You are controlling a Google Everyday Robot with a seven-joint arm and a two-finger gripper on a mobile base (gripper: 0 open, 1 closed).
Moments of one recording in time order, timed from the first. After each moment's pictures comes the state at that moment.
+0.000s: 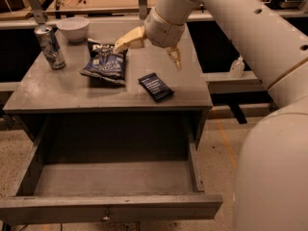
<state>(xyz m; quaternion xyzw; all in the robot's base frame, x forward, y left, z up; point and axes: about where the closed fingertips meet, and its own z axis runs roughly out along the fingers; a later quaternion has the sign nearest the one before) 0.642 0.013 0.904 -0.98 -0.05 -0.06 0.20</state>
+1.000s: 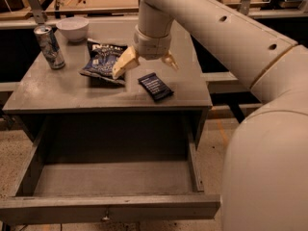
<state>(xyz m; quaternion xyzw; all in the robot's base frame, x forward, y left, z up) 0.640 0.016 0.865 -0.98 -0.17 -0.07 0.07</state>
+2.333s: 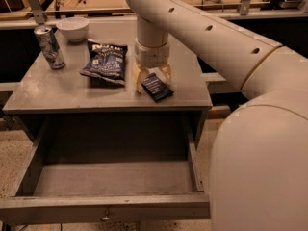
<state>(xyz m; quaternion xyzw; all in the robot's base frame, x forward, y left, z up) 0.647 0.004 0.830 -0.98 -0.18 -0.05 0.02</state>
